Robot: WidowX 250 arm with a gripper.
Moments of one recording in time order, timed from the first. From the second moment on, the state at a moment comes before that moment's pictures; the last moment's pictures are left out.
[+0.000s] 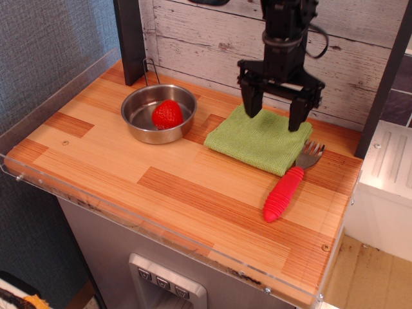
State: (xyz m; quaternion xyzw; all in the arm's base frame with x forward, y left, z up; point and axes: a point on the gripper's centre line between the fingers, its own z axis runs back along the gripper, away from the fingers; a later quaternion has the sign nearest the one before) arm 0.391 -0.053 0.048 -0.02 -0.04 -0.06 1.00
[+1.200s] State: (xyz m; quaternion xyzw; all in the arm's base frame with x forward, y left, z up) arm 0.293 0.047 0.117 0.01 -0.06 -0.01 1.00
